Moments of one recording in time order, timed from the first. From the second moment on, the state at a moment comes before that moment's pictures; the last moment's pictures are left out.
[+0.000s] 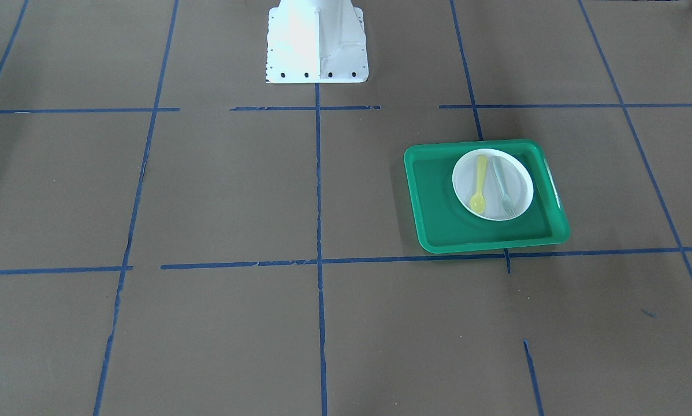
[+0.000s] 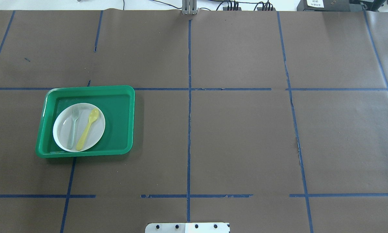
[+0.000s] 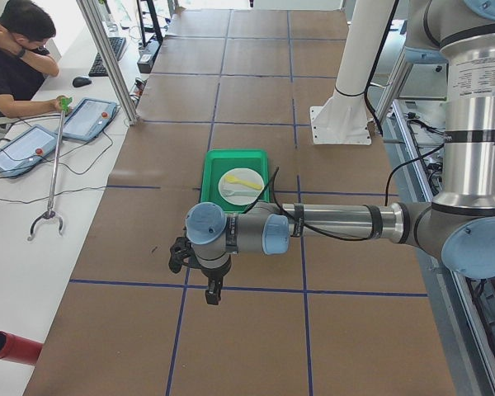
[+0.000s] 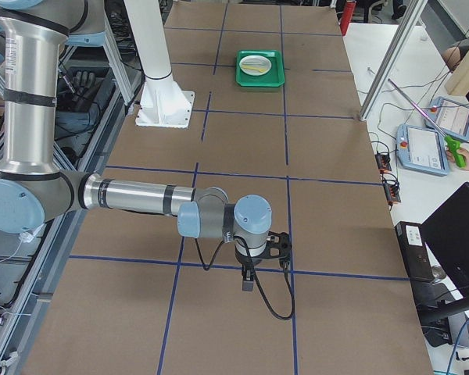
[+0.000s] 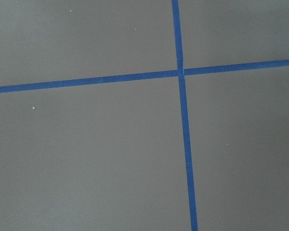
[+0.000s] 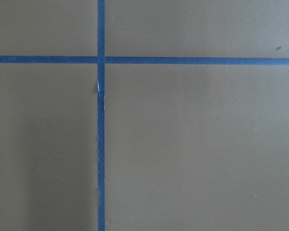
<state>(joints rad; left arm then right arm) -1.58 -1.52 -1.63 -1.57 -2.34 0.10 1.58 -1.70 1.64 -1.50 2.28 0.01</state>
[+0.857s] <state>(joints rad) -1.57 -1.54 -1.67 -1.63 -2.34 0.05 1.58 -1.70 1.64 -1.50 2.28 0.01</state>
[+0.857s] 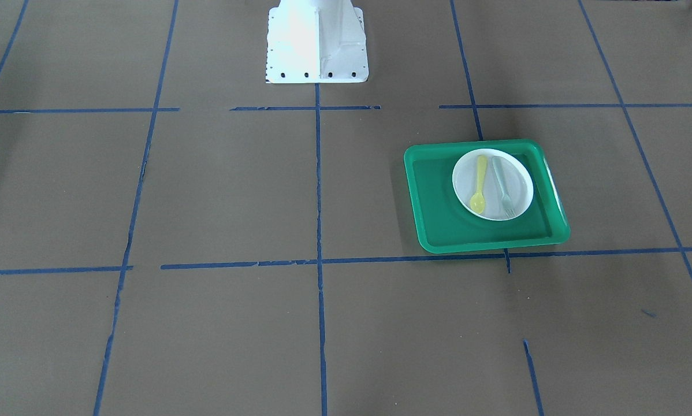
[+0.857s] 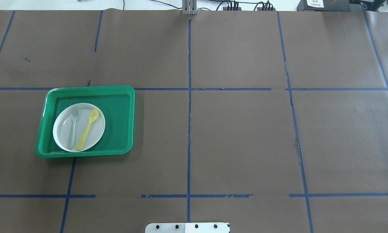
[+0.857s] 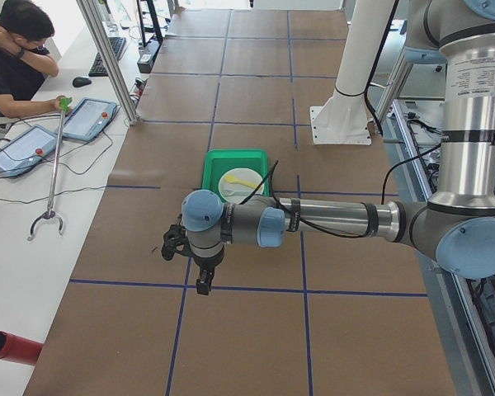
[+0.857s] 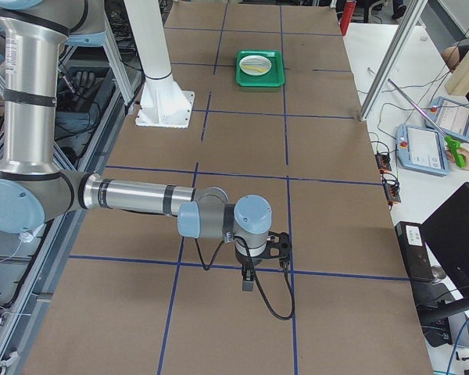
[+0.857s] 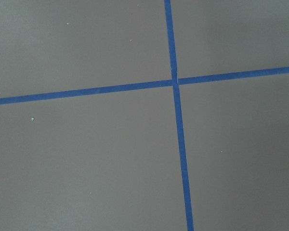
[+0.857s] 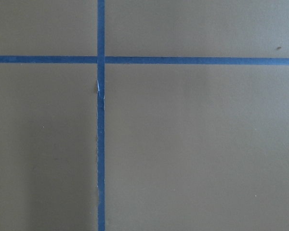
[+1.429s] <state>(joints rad) -1.32 -1.56 -1.92 -1.65 -2.34 -0.38 1.58 -1.70 1.64 -1.50 2.28 0.01</state>
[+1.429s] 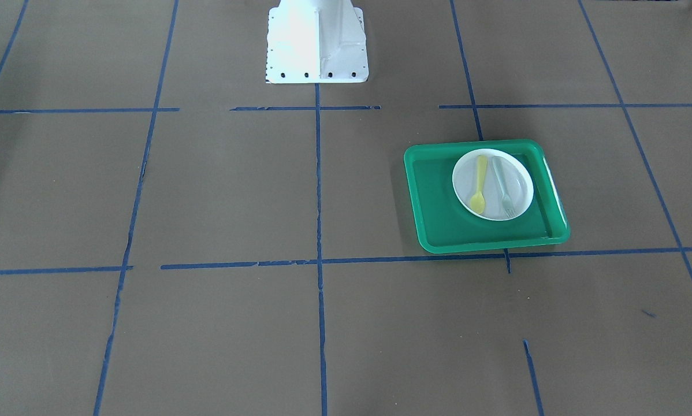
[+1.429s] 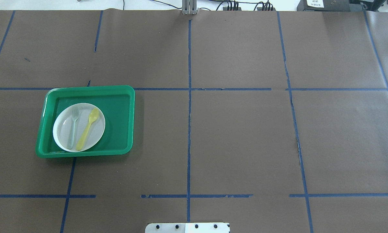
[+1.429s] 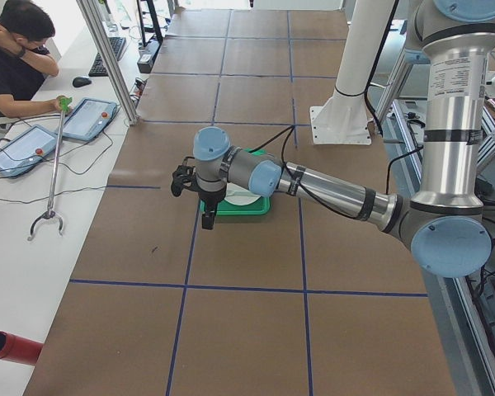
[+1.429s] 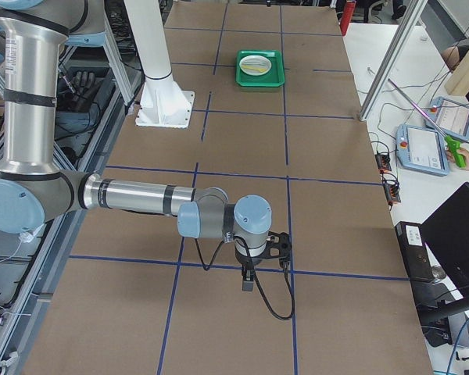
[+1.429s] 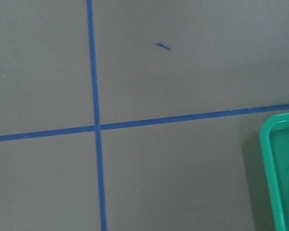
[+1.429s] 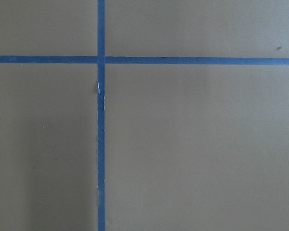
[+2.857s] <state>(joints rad) -0.81 -1.85 -1.84 -1.67 -2.09 -0.87 1.58 -1.70 1.64 -1.50 2.28 0.01</state>
